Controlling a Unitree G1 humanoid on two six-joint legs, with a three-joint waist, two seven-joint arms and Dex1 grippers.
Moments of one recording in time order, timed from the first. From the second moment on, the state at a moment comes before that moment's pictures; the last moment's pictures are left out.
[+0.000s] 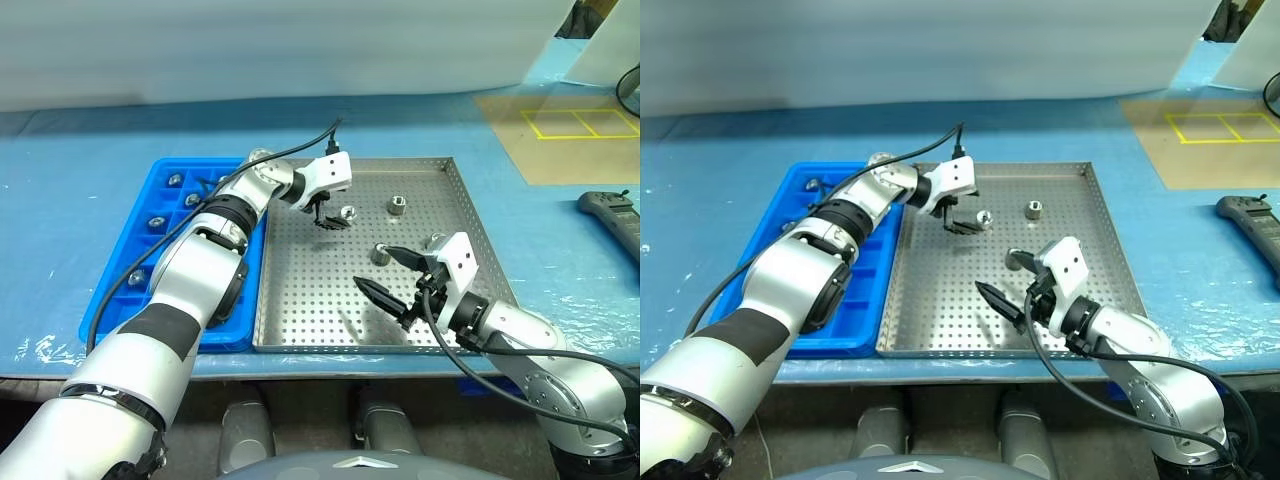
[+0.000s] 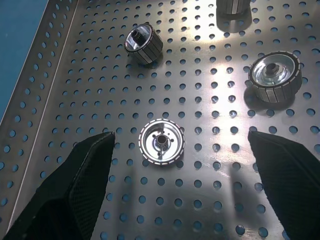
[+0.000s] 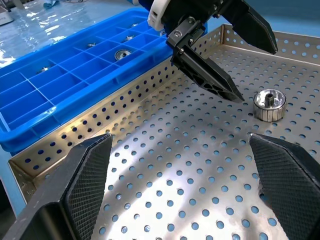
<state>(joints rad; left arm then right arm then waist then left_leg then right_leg) -1.33 0.14 -0.24 1.33 0.24 -0.19 -1.10 0.04 -0.51 -0.04 -0.73 0.57 0.76 0.48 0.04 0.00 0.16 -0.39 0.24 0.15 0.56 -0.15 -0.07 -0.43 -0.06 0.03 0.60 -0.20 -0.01</state>
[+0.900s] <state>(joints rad) -1.33 0.13 -0.23 1.34 0.26 -0.19 -1.14 0.01 -0.54 -0.07 -0.74 0.61 0.78 0.45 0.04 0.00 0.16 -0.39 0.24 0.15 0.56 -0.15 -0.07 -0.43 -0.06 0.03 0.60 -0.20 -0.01</state>
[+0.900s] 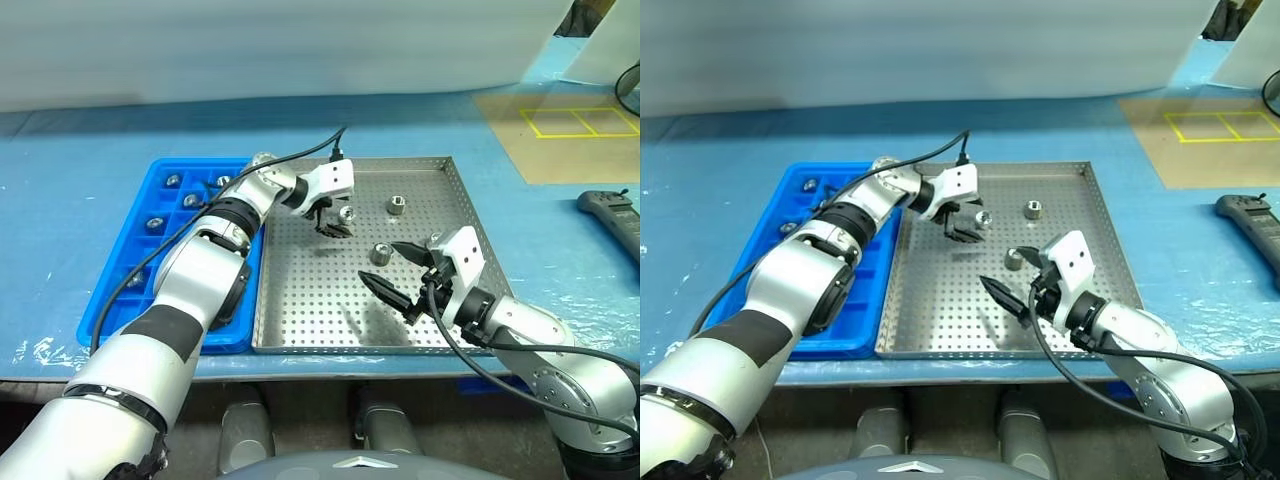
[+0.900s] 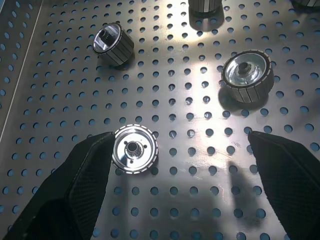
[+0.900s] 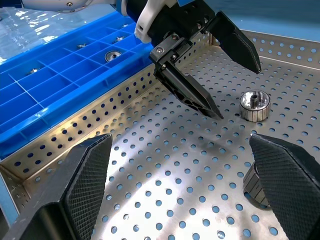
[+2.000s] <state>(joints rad) -1.33 0.13 -0.19 1.34 0.26 -0.17 -1.11 -0.01 -0.53 -0.07 -0.81 0.72 0.86 0.37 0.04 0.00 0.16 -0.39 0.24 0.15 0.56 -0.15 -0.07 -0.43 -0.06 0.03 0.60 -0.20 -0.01</state>
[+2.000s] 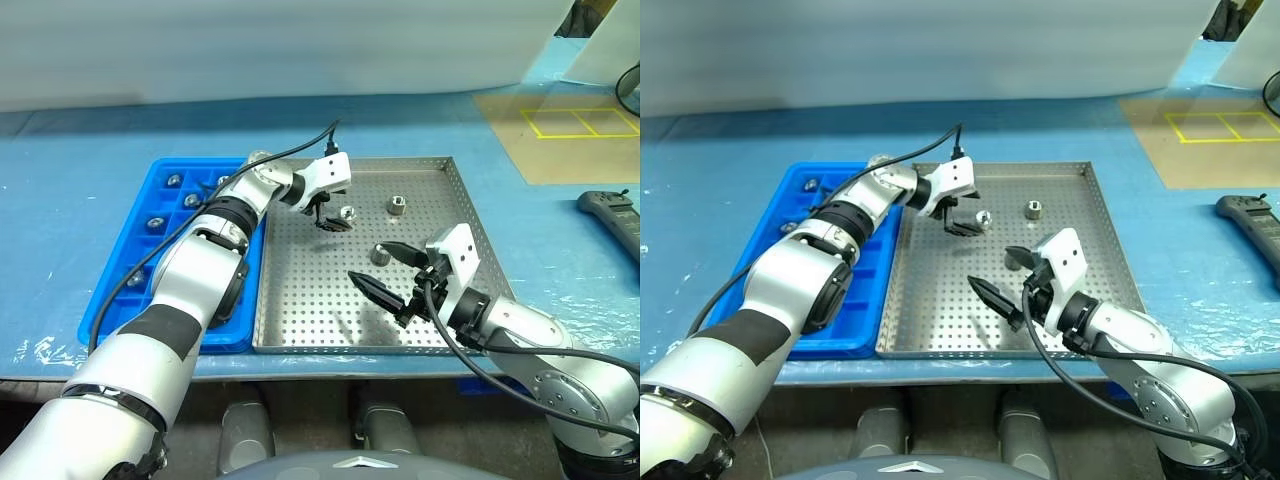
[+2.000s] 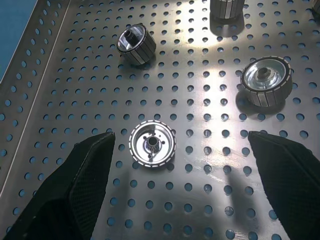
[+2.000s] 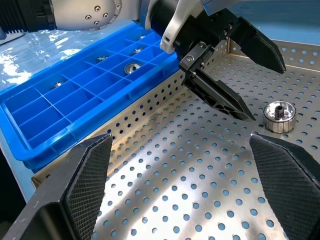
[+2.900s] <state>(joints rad) -1.30 0.12 -0.18 1.33 0.24 -0.19 -1.09 -0.04 -0.55 -0.03 -0.72 0.63 0.79 0.42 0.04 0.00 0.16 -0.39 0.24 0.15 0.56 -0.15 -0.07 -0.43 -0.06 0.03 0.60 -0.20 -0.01</state>
